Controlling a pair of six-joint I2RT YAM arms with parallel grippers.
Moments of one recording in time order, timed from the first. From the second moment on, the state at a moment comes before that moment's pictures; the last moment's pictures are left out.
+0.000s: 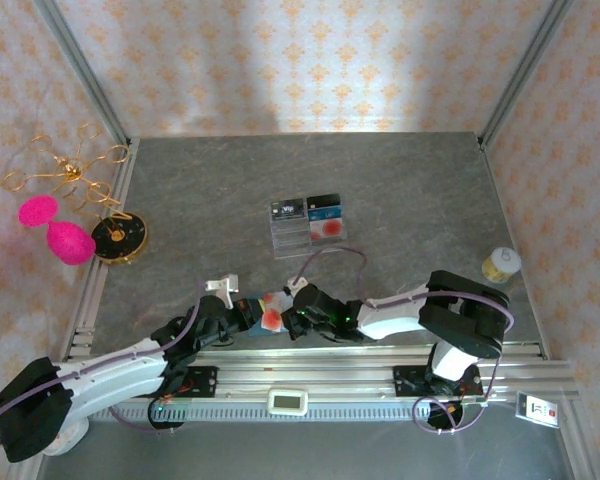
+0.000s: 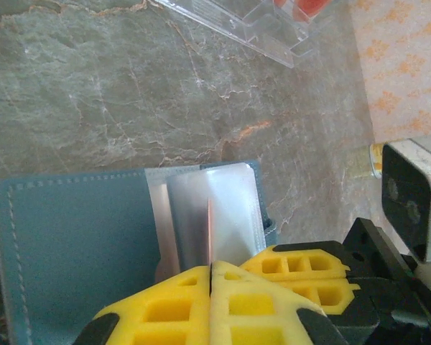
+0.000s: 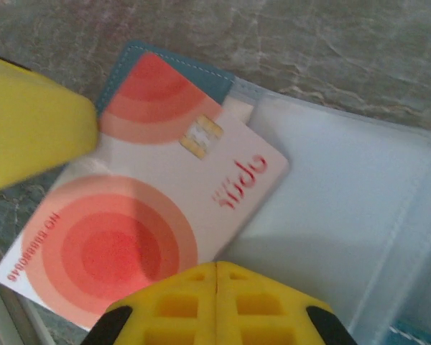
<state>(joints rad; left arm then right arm) -0.79 0.77 0.01 0.27 0.00 -1.06 1.17 1.64 0.60 0.28 0.02 0.61</state>
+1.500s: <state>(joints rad) -0.74 1.20 0.79 -0.04 0.07 -0.18 0.93 0.85 0.32 -0.01 0.37 0.69</state>
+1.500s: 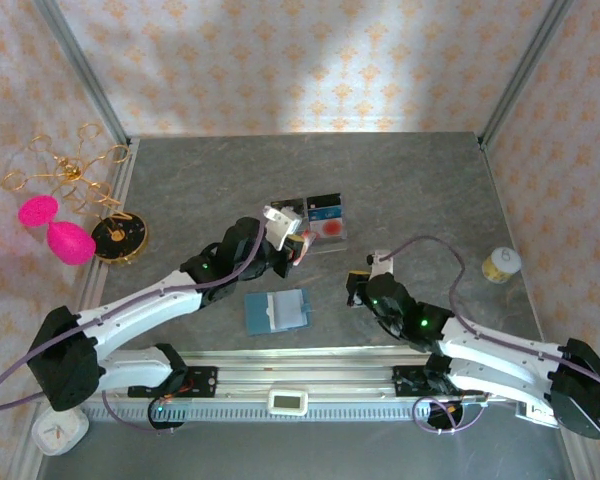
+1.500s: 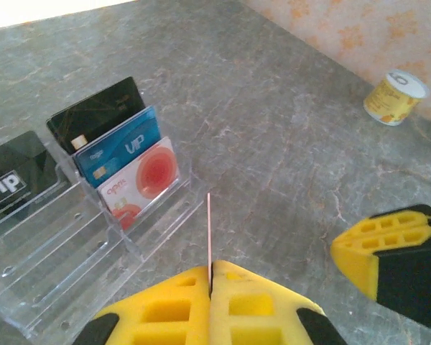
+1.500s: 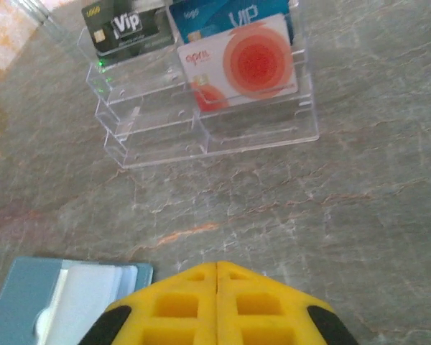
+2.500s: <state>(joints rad) -0.72 1.05 0.33 1.08 0.43 -0.62 0.88 0.88 0.33 0.67 -0.38 0.59</state>
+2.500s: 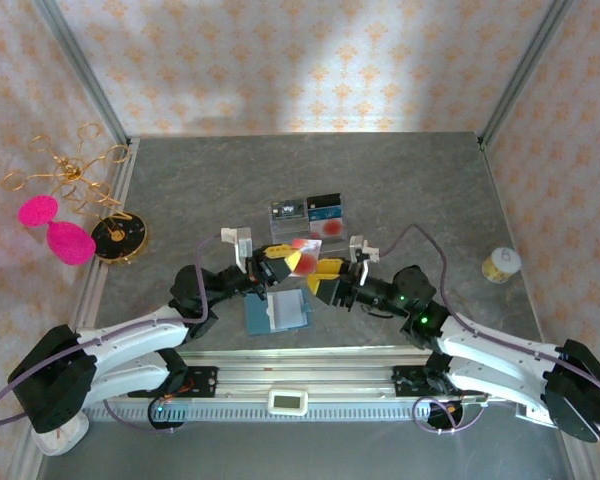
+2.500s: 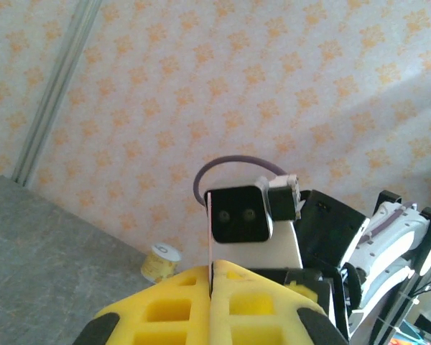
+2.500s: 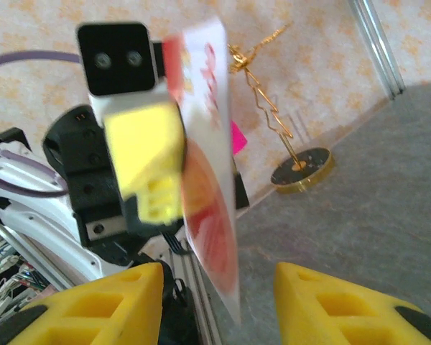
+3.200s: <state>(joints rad) -0.72 1.00 0.30 1.06 0.38 -0.69 0.85 0.97 0.56 0.54 -0.42 0.48</state>
